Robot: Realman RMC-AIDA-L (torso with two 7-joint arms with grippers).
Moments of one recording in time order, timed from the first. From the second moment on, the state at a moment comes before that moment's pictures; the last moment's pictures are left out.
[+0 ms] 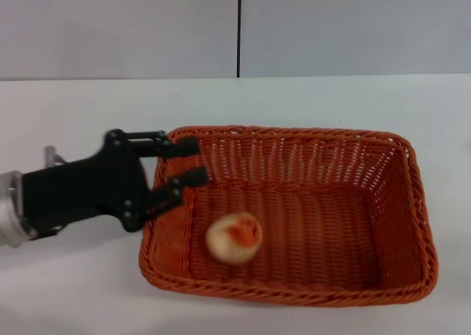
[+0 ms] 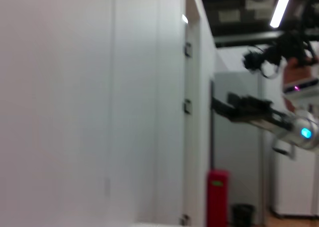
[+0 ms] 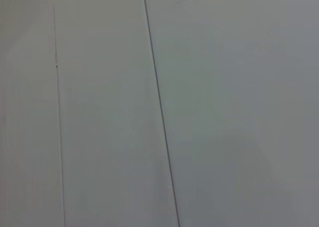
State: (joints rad) left arm -0.41 -2.07 0.69 0.51 1.78 1.89 -0.92; right arm 0.02 2.04 -0.66 -1.01 1.99 1.83 -1.70
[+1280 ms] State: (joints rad) left arm -0.04 -2.06 -0.22 0.43 1.70 1.86 -0.91; right arm 0.10 2.07 -0.15 -0.46 1.91 1.58 -2.26
